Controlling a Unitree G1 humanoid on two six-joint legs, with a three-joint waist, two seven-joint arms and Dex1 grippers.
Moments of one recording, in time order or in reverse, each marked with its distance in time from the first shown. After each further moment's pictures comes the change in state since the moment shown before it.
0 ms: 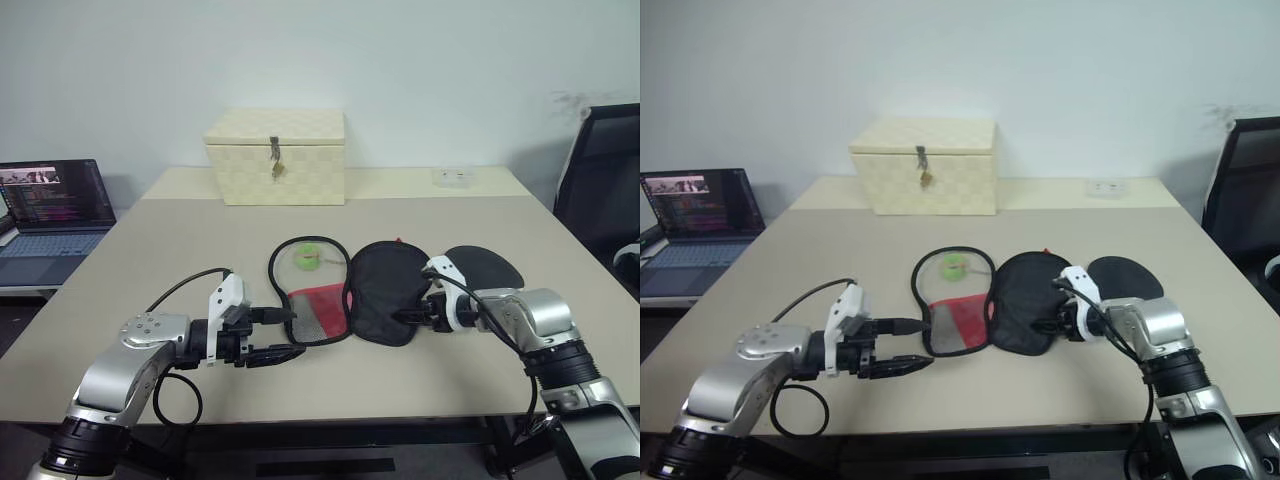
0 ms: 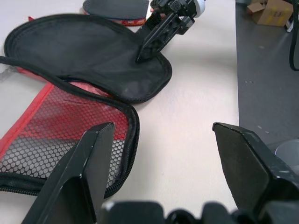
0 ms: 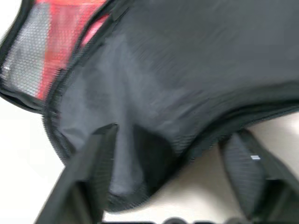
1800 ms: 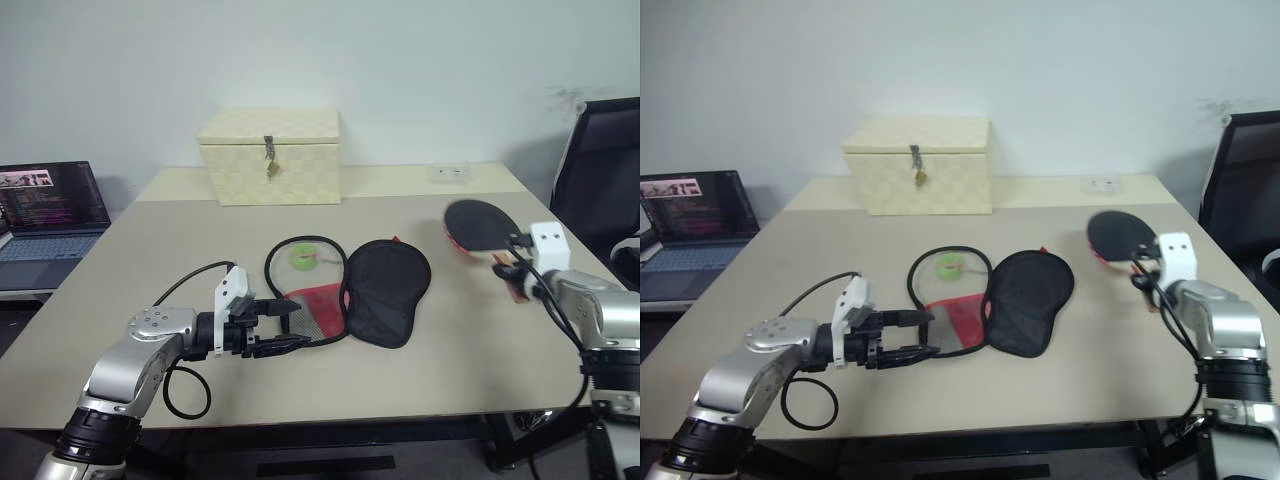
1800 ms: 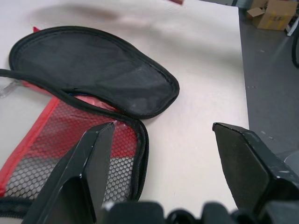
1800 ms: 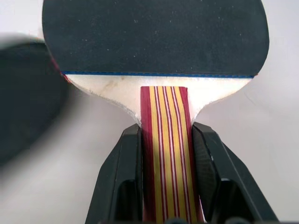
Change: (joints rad) left arm -0.043 -0.024 -0.015 0.034 0.003 -0.009 0.022; right arm 0.060 0.105 -0.340 -0.206 -0.116 -0.030 -0.377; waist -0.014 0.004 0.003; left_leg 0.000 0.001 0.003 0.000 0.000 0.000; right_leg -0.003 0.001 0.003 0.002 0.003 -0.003
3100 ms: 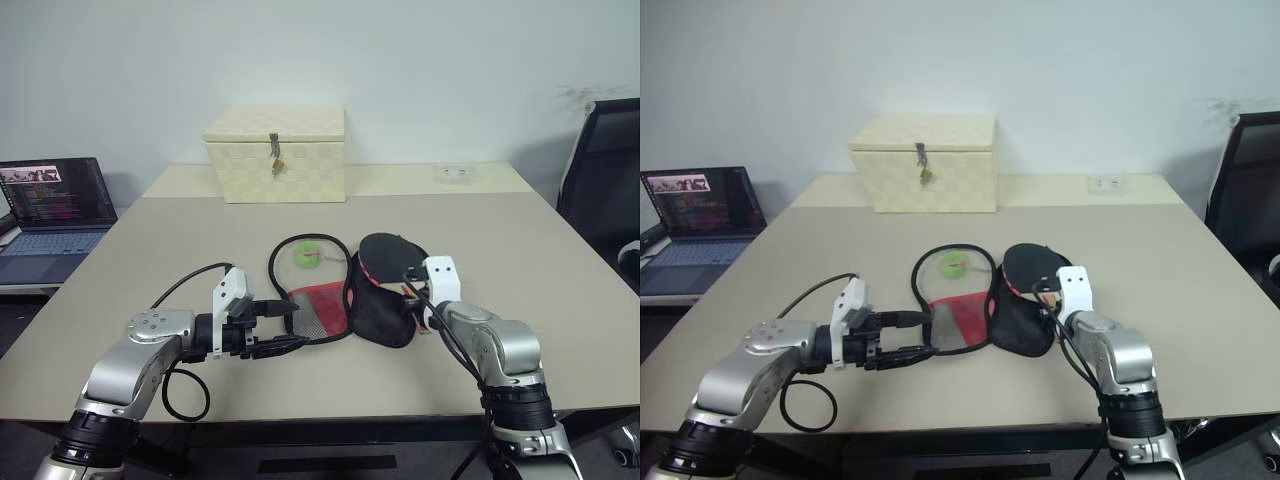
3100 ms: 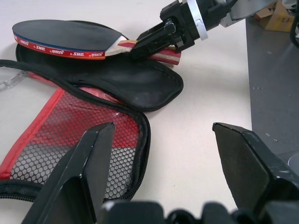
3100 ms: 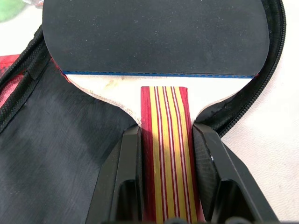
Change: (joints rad) left arm 0.011 0.001 0.006 -0.001 0.002 -0.007 0.009; right arm 0.081 0.330 0.166 -0.065 -0.079 0.068 -0.221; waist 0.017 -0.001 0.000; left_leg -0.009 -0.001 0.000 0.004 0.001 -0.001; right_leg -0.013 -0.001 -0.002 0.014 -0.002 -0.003
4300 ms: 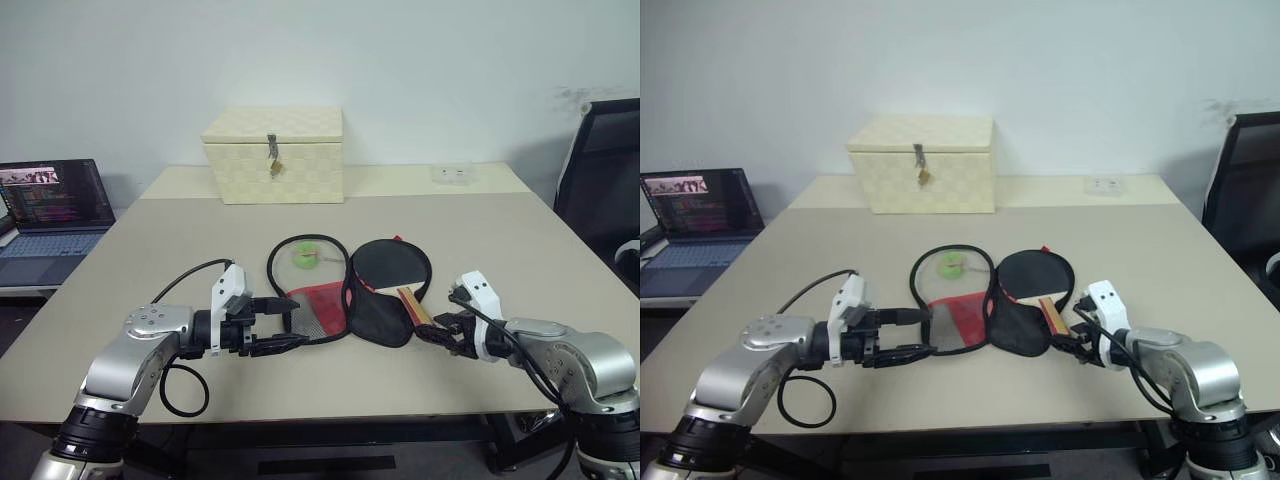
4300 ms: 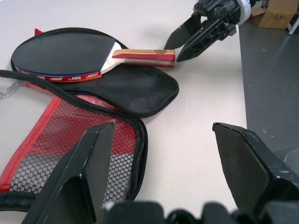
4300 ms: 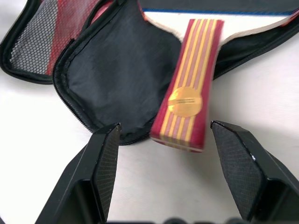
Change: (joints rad) left arm -0.019 0.010 0.001 0.011 -0.002 -0.009 -0.031; right arm 0.154 -0.352 -0.016 -0.205 0.275 0.148 0.428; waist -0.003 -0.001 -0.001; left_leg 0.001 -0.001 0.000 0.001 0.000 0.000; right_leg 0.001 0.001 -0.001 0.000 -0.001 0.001
